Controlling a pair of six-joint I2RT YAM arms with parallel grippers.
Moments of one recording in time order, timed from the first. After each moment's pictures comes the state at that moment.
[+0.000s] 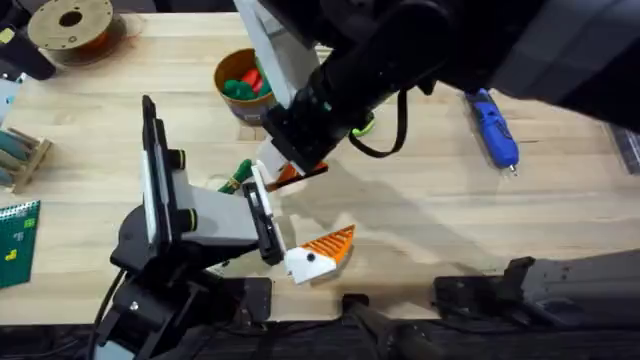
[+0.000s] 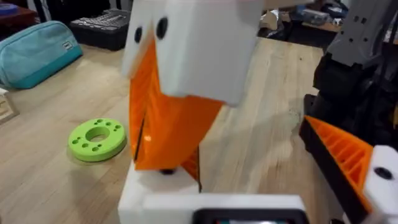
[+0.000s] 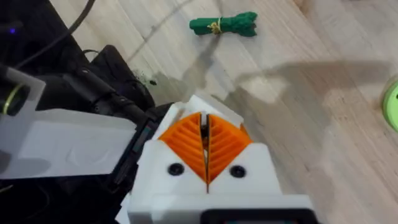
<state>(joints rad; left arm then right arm) -0.40 0.00 0.01 -0.07 0.82 -0.04 0.94 1.63 1.59 -1.05 -0.28 0.16</state>
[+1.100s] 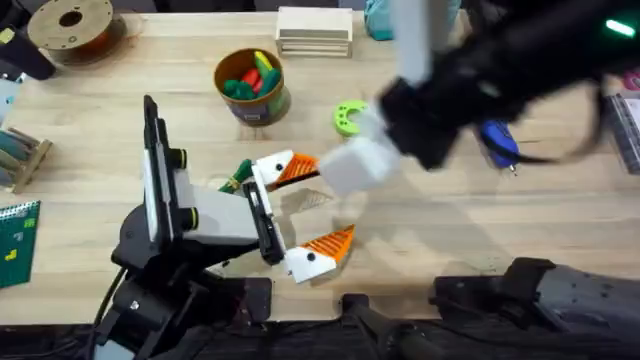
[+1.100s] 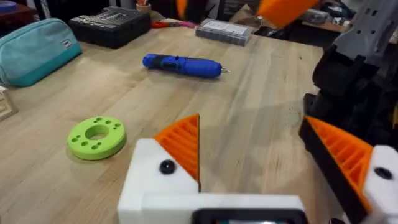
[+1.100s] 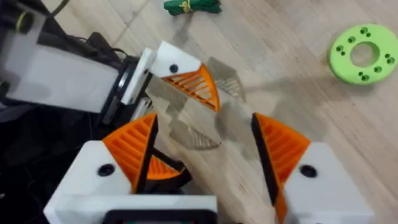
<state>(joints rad) -0.40 0.01 0.01 -0.07 0.82 -0.03 0.81 1.31 1.51 -1.23 -0.27 0.08</state>
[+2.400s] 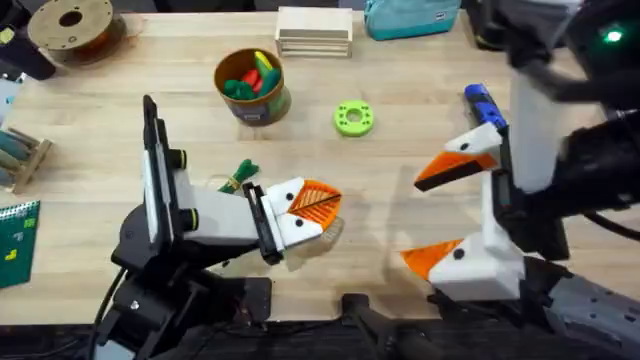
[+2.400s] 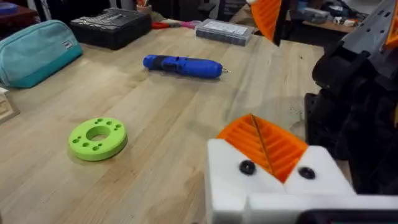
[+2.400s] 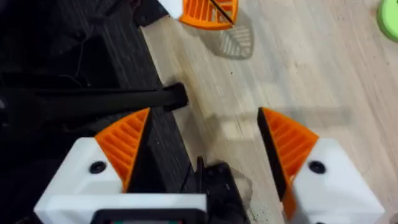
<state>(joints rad) -0.40 0.01 0.01 -0.06 0.82 -0.03 0.68 1.00 1.23 -1.41 -0.46 -0.34</state>
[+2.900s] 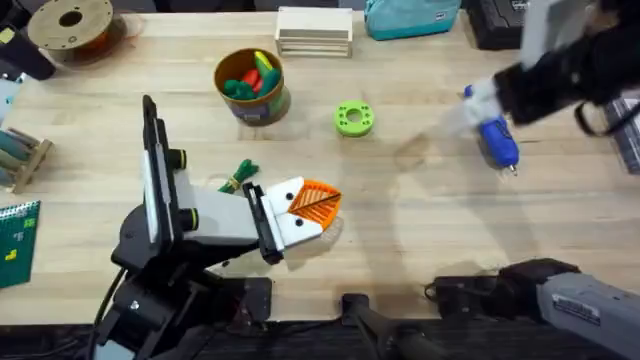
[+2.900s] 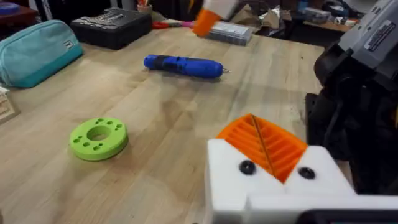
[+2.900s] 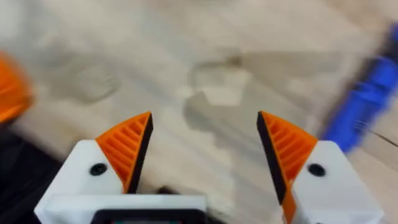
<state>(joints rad) -0.40 0.01 0.01 -0.06 0.82 -0.03 0.19 1.19 1.23 -1.16 -0.02 -0.20</state>
